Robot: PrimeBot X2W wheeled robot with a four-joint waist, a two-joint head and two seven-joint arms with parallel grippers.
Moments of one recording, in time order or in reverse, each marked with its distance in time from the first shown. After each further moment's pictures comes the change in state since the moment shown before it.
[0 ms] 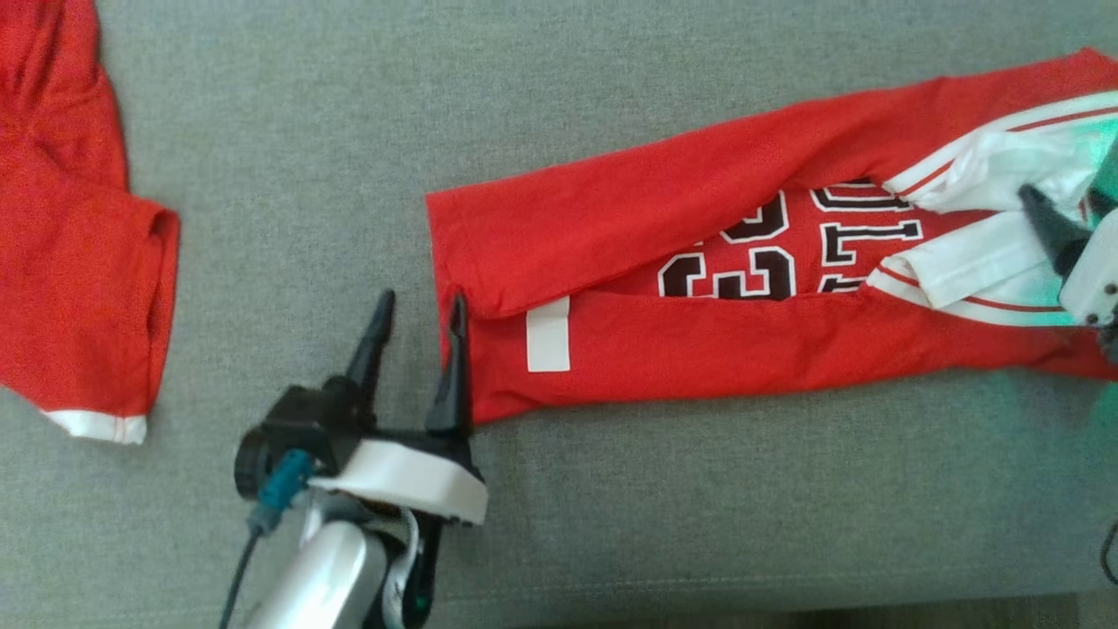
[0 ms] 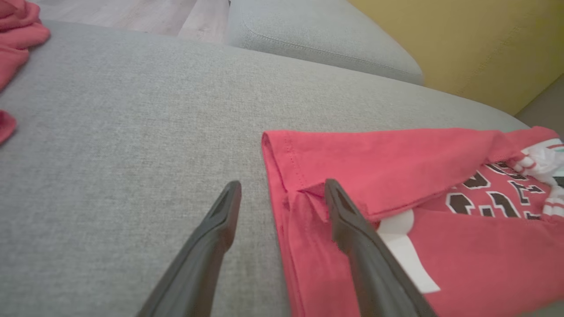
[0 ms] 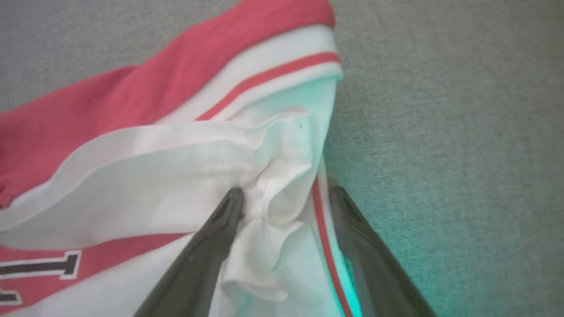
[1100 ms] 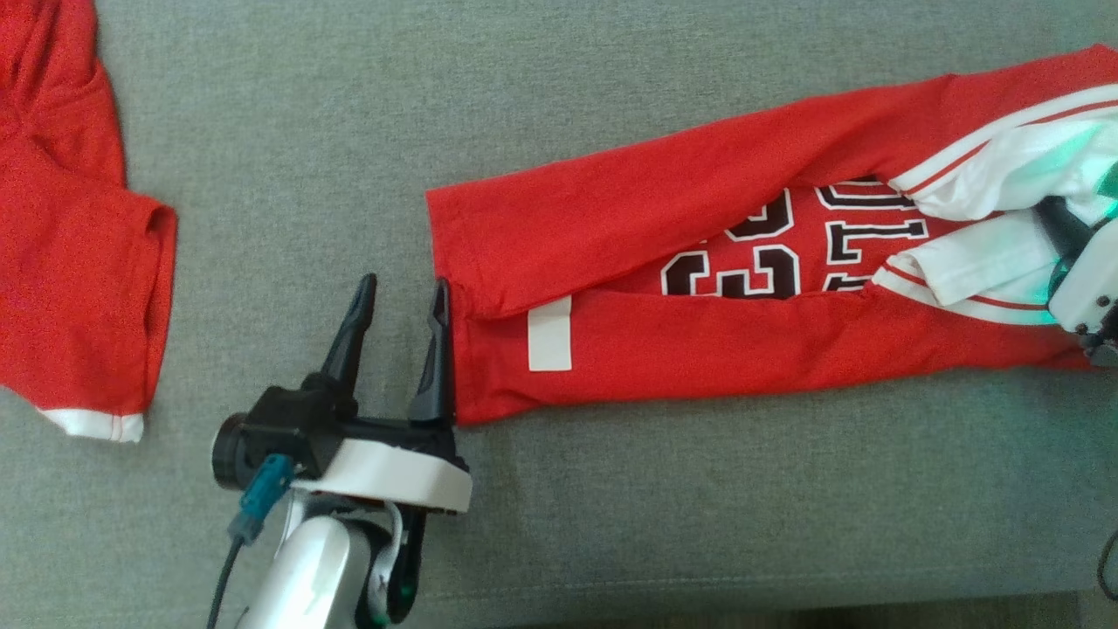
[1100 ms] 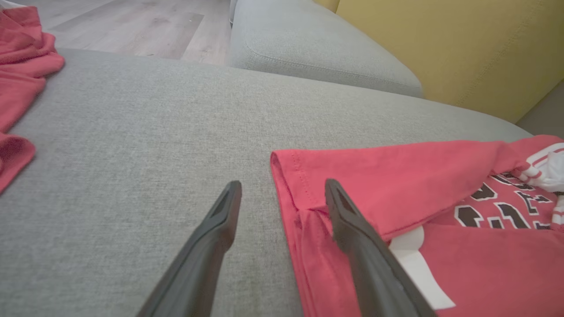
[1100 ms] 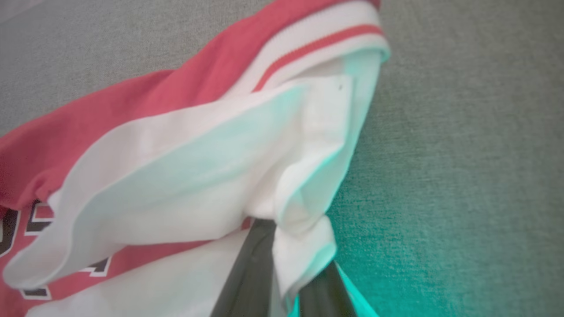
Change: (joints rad) left arm 0.047 -0.103 0.156 -0.001 0.166 -0.138 0.000; right arm 0.032 -0.026 0.049 -0.001 0.112 0.000 -0.102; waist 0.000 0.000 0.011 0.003
